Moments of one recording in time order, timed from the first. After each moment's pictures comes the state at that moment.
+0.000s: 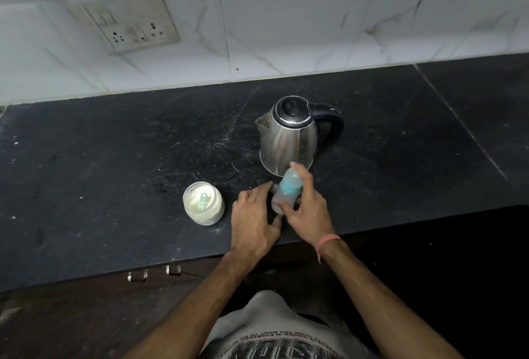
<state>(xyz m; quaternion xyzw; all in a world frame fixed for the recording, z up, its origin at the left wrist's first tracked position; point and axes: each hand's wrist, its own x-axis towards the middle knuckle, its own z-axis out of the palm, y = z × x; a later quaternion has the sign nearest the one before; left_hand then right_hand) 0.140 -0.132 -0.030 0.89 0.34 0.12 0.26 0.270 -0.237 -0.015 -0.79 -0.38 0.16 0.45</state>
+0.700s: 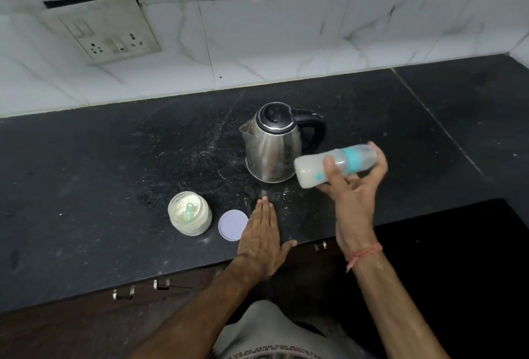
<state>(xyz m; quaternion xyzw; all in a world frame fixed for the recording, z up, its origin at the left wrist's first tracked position) 0.165 -0.163 -0.066 0.96 0.20 -0.16 0.03 0.288 -0.278 0.093 -0.60 -0.13 0.18 0.77</state>
